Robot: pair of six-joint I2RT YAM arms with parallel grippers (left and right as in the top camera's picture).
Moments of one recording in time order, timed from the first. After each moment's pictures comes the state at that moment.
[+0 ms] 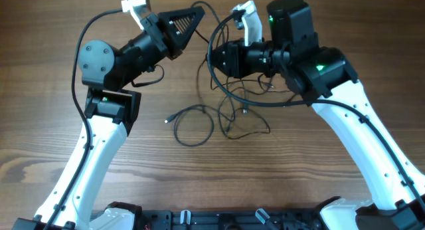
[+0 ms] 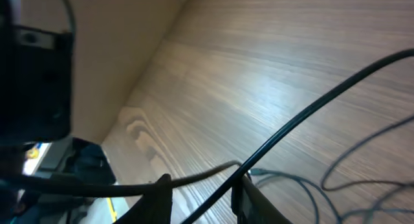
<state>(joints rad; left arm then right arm) -0.21 1.33 1.04 0.63 0.77 -1.53 0.48 1.54 1.57 -0.67 -0.61 0.37</state>
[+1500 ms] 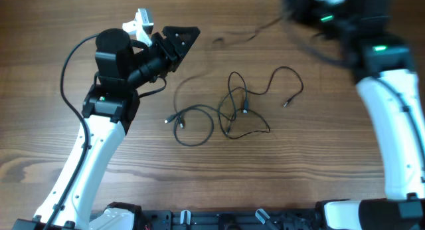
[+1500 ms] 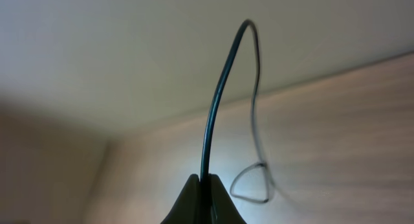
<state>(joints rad) -0.18 1.33 1.04 -0.01 0.63 -1.09 0.04 1.54 1.62 -0.50 -0.39 0.56</state>
